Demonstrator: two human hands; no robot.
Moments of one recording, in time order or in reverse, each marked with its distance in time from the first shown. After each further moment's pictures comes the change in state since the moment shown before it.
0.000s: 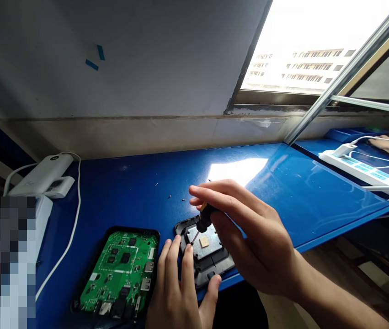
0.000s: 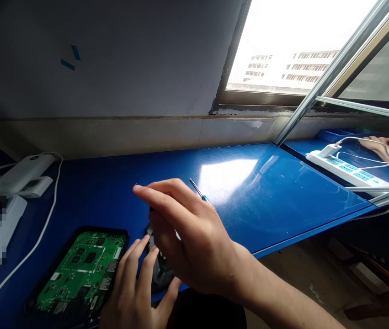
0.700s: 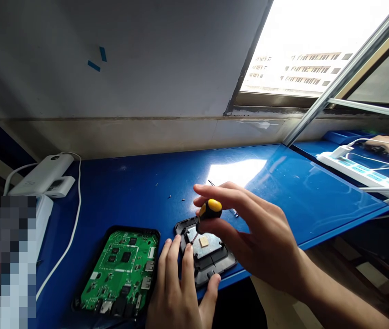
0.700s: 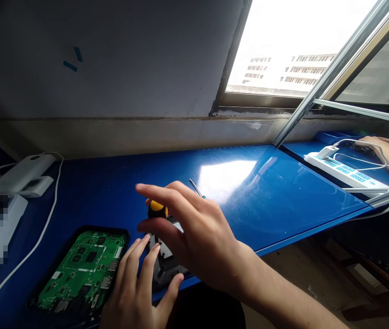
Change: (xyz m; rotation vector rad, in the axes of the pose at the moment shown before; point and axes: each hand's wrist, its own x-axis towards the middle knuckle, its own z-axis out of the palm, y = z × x) left_hand 0.001 0.003 -0.002 0.005 -0.005 -0.015; right_hand 0.002 -0.002 -0.005 -0.085 -0.031 0.017
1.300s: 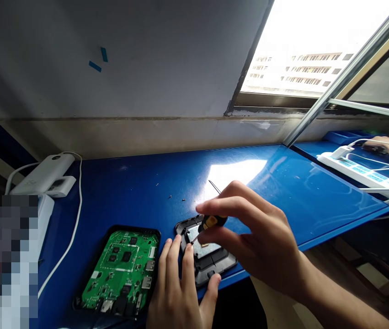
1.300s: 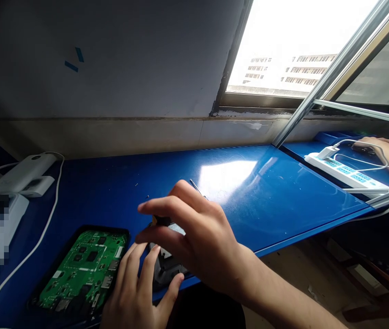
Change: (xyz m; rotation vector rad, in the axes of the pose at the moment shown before) left_hand 0.001 0.001 -0.001 0.043 0.021 0.007; right_hand -0.004 0.001 -0.002 0.015 0.031 0.012
